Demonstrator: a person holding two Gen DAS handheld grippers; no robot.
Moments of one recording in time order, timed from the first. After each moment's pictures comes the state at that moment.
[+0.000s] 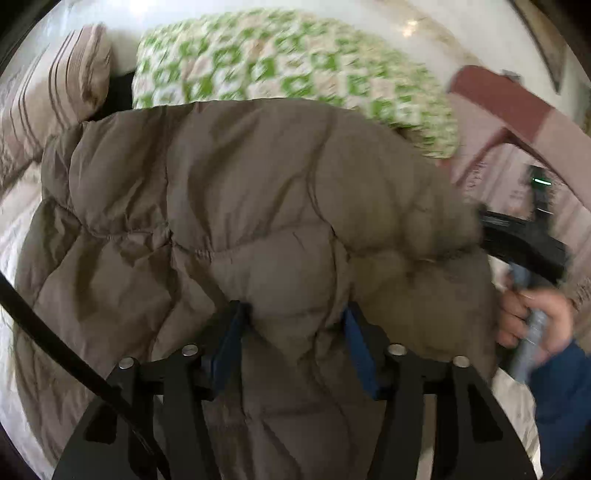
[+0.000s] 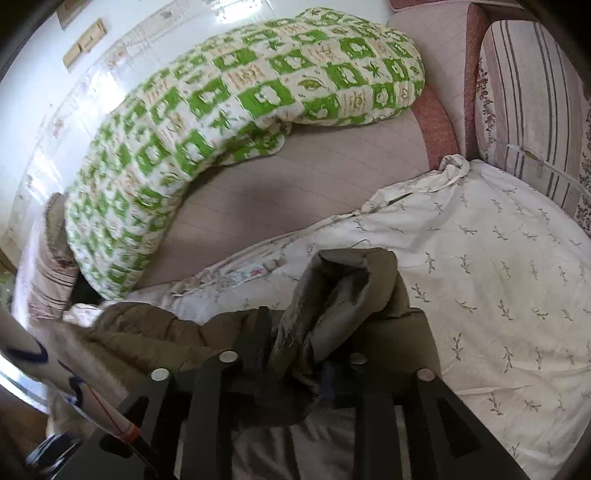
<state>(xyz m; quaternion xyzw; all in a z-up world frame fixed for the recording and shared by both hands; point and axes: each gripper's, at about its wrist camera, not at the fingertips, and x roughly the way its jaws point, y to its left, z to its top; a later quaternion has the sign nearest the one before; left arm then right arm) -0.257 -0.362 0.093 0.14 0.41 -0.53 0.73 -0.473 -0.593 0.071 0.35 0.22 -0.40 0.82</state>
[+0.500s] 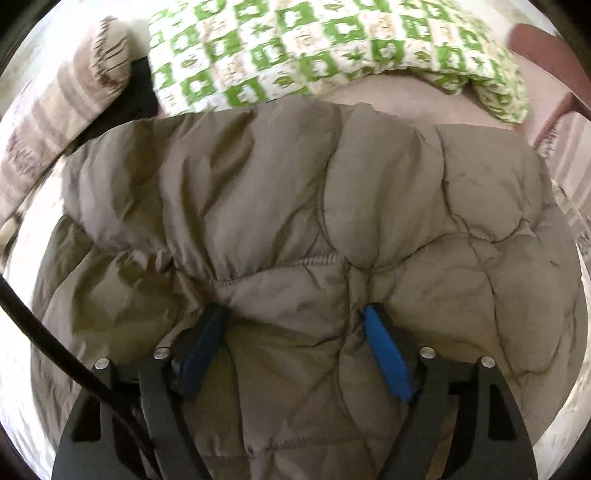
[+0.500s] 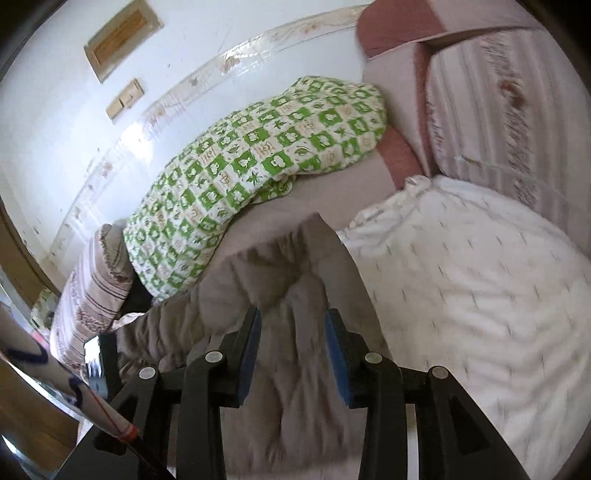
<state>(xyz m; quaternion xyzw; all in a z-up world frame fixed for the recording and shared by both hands) -0.256 -0.398 0.061 0.22 0.42 -0.41 0.78 -0.593 -0.459 0.109 0.35 0.12 -0.40 0.84</state>
